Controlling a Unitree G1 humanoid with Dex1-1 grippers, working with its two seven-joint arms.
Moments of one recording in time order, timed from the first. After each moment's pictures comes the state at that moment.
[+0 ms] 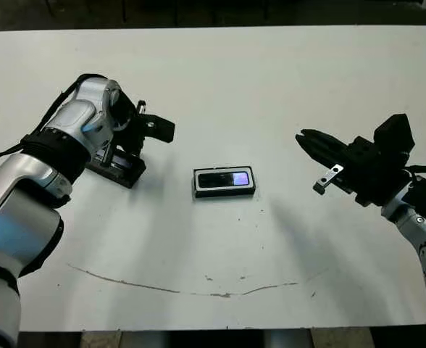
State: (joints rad) left arm -1.09 0.58 -0.73 0.72 0.59 0.12 -1.34; right arm -0.19 -0.57 -0.08 -0.49 0.35 0.61 0.54
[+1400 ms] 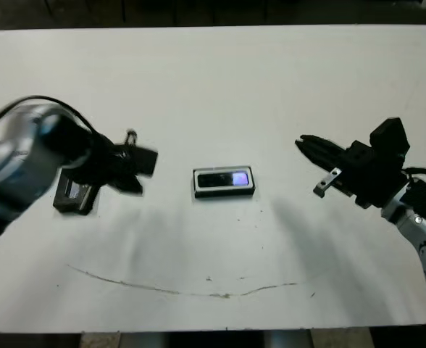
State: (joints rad) left arm -0.54 0.90 -0.19 -0.41 0.04 0.59 -1.24; right arm -0.19 -0.59 -0.06 -0.46 0.35 0.59 0.55
